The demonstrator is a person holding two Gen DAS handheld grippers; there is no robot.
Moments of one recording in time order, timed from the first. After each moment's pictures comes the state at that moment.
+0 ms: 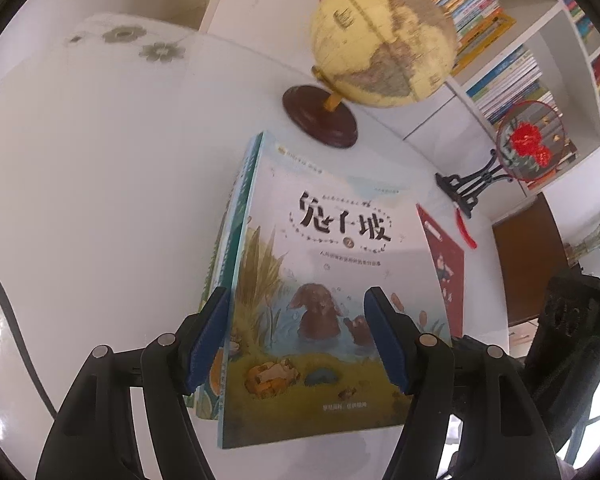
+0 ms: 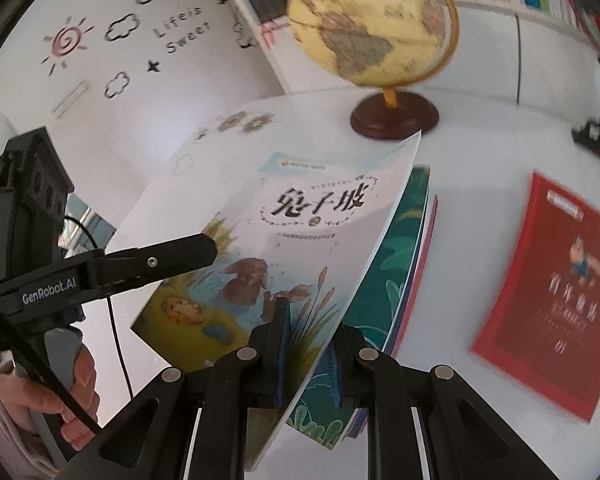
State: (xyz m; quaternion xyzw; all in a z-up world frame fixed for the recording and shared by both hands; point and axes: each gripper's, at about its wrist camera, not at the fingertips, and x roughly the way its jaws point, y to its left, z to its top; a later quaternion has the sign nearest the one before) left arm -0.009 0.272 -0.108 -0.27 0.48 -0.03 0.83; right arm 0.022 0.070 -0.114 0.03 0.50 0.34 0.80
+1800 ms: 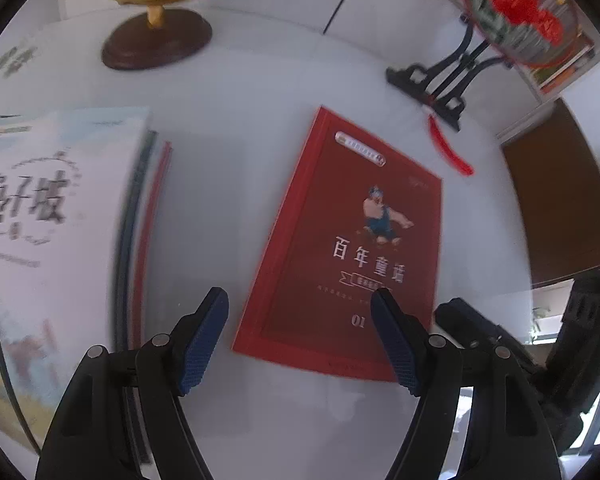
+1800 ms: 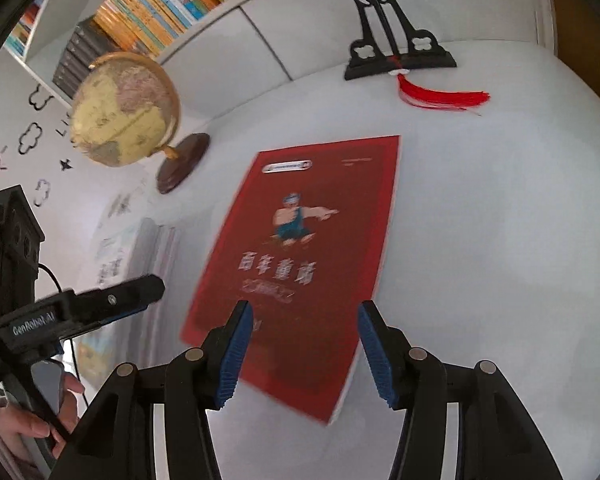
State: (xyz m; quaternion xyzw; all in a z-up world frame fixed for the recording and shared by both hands) left arm 0.096 0.047 -0.143 -0.18 0.58 -0.05 0.80; right arm 0.082 -0.182 -0.160 0.15 0.51 0.19 0.82
